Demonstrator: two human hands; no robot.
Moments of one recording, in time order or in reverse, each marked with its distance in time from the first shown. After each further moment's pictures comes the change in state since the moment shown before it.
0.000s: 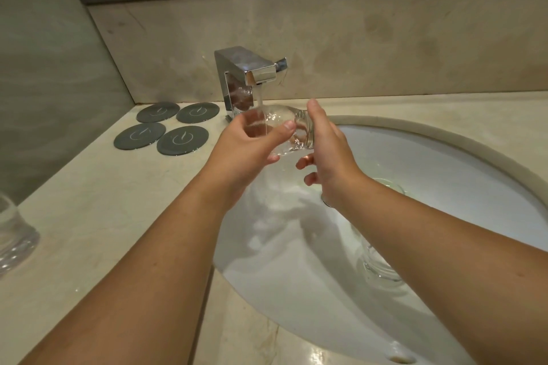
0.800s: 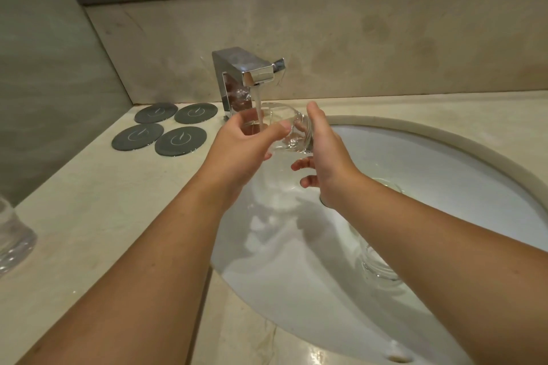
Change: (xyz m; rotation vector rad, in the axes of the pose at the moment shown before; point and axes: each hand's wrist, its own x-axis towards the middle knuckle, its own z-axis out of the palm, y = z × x) left_hand 0.001 0.003 0.002 0.025 0.038 0.005; right_hand 0.005 0.003 0.001 0.004 -0.028 0.077
